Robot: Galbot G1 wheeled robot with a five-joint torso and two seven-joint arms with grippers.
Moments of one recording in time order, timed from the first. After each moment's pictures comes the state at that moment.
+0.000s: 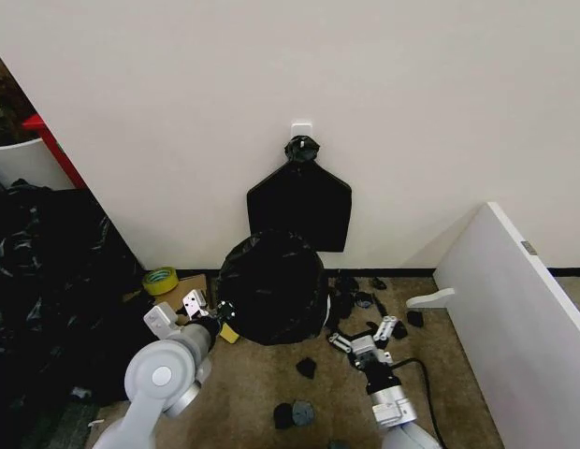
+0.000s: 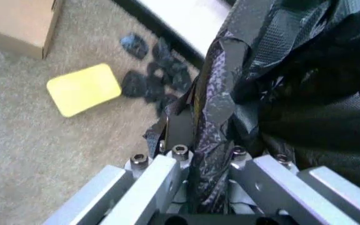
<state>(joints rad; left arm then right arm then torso) 1.30 -1.22 -0.32 -2.14 -1.30 0.44 -0.78 -1.37 0.97 -0.11 1.94 -0.06 0.14 0.78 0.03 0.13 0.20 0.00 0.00</state>
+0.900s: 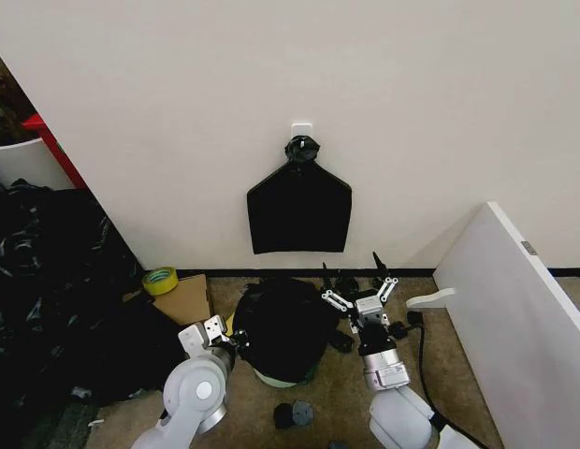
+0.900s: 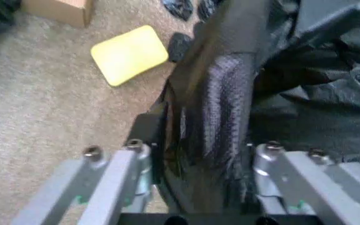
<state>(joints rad) 1.33 -1.27 -0.26 -2.06 -1.11 0.50 -0.79 -1.26 1.03 -0.06 1.97 -0.11 0.30 0.60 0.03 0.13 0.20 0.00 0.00</state>
